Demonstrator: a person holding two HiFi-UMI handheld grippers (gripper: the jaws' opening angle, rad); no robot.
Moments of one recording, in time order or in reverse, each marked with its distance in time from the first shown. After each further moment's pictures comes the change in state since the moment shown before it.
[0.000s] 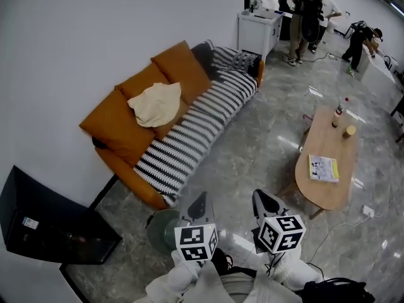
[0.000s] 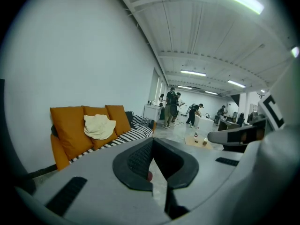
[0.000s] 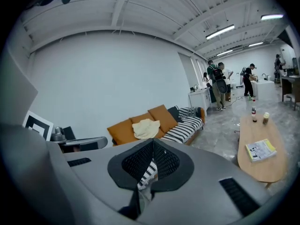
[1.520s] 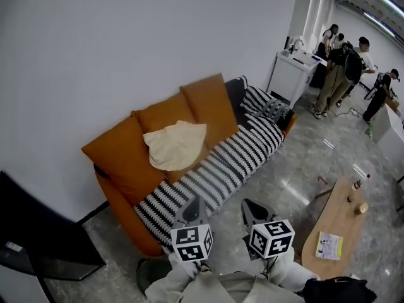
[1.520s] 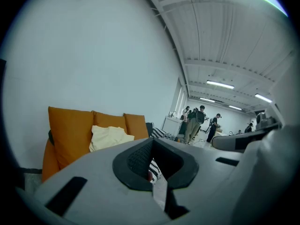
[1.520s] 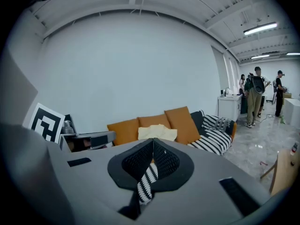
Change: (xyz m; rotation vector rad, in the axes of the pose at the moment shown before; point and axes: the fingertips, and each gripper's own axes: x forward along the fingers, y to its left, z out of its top) left arm 0.224 0.218 0.123 -0.172 -0.115 0.195; right arm 0.328 0.058 0.127 -0.236 0.084 0.214
